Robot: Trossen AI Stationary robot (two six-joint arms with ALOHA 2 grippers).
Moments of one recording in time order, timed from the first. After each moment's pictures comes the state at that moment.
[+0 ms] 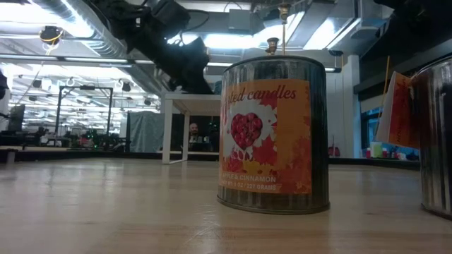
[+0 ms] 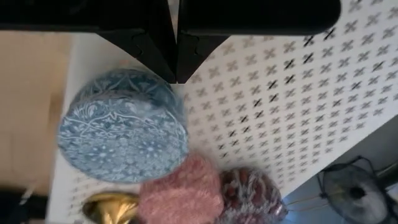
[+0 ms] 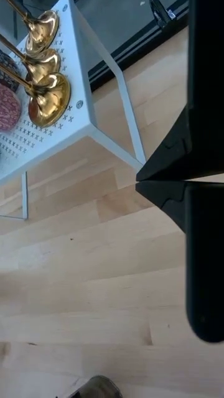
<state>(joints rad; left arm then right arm) 0.40 1.47 0.87 0.09 -0.15 0.02 0.40 0.70 0.71 -0.83 0.65 0.36</state>
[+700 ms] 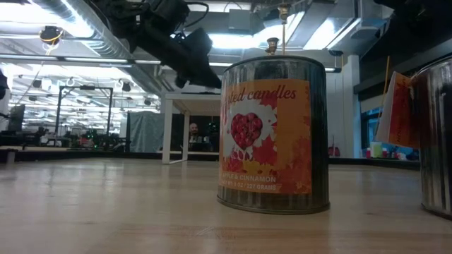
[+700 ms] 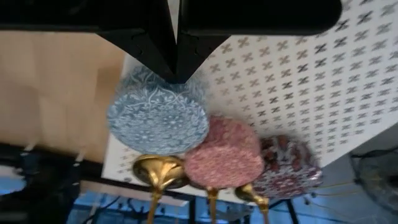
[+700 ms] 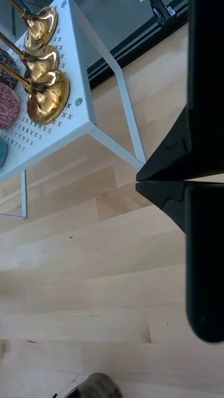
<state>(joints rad) 0.37 1.47 0.87 0.19 -0.04 -0.04 0.40 0.70 0.71 -0.83 0.64 0.36</state>
